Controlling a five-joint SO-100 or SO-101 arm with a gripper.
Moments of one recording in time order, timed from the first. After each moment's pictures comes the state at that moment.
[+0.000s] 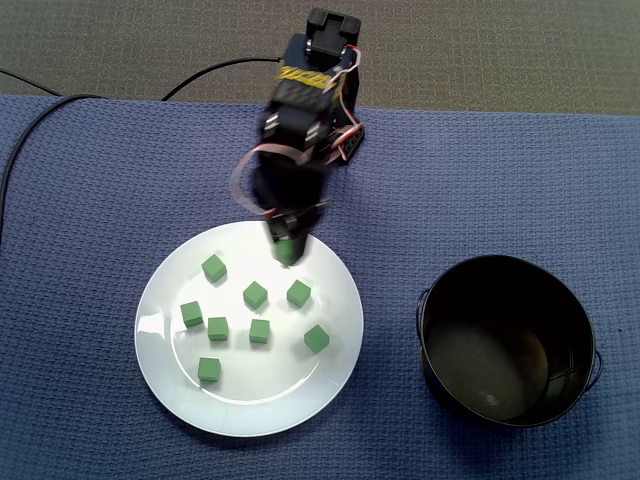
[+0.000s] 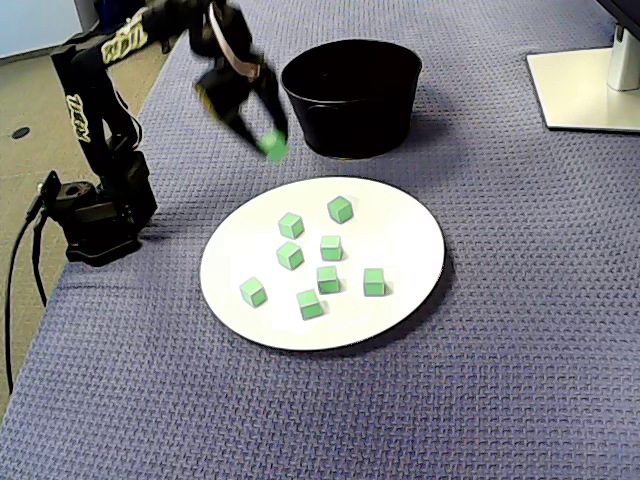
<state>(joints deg) 7.9 92.7 65.7 95.6 -39.6</state>
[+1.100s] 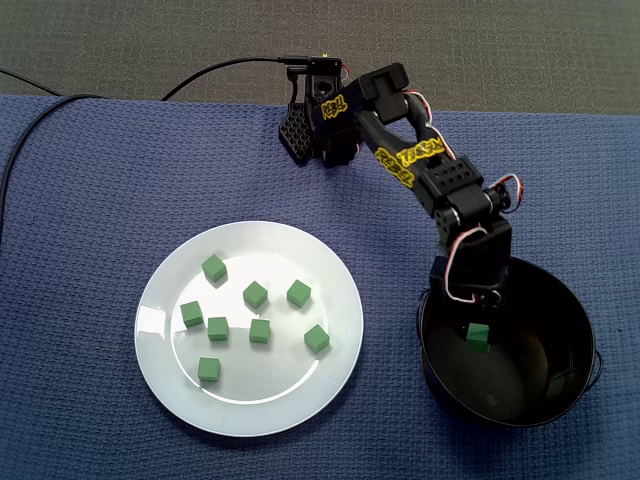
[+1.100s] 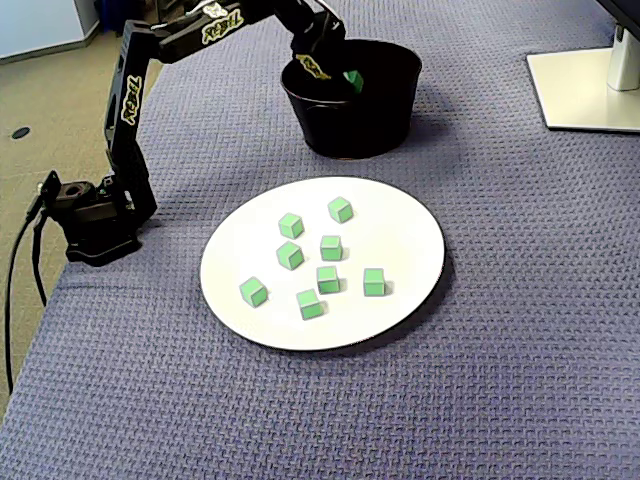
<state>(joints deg) -28.8 61.1 53.9 63.7 -33.0</state>
